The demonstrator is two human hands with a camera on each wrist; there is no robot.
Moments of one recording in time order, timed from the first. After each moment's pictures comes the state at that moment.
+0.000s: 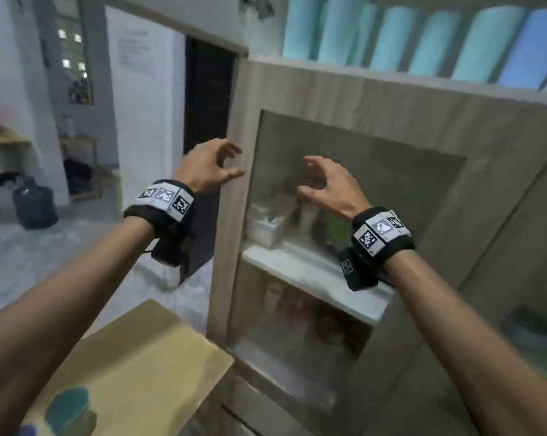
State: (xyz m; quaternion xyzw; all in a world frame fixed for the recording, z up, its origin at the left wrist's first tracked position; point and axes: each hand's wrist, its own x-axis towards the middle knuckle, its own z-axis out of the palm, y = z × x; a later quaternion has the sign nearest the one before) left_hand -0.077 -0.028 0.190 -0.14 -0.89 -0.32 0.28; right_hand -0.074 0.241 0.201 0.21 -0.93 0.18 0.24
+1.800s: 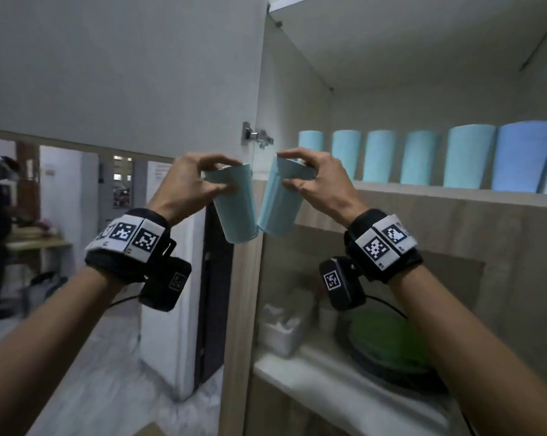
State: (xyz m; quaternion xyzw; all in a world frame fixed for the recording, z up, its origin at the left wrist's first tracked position) left_hand -0.048 -0.043 0.335 -0.18 -0.82 -0.35 0.42; right_hand -0.075 0.187 0.360 0.33 -0.81 0.33 0.37
